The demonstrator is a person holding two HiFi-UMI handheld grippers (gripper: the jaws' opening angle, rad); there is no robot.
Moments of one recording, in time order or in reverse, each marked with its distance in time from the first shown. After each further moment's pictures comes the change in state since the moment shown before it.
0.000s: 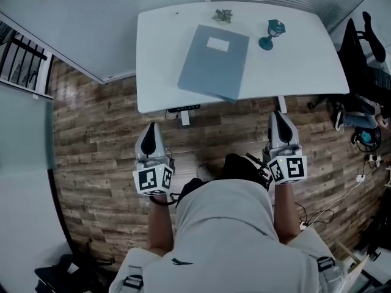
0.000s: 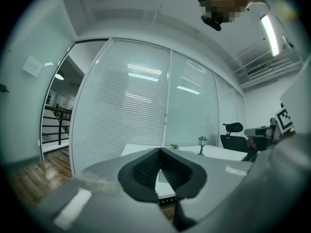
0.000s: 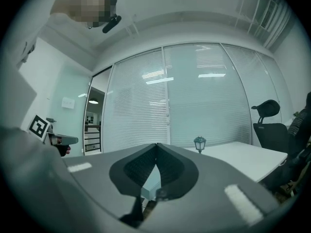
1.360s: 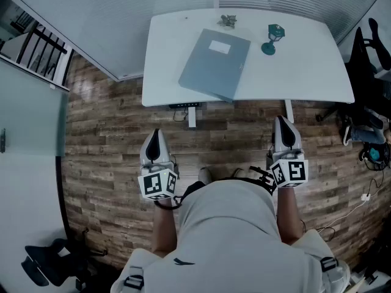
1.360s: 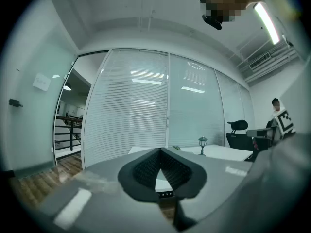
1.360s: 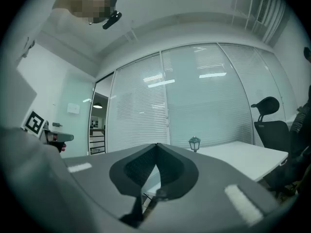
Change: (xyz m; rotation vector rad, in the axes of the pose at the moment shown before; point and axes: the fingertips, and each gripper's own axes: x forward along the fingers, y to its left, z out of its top) left arm -0.055 -0.057 0.006 0.040 -0.027 0.122; right arm -0.042 -0.045 -0.003 0.021 -0.028 0.061
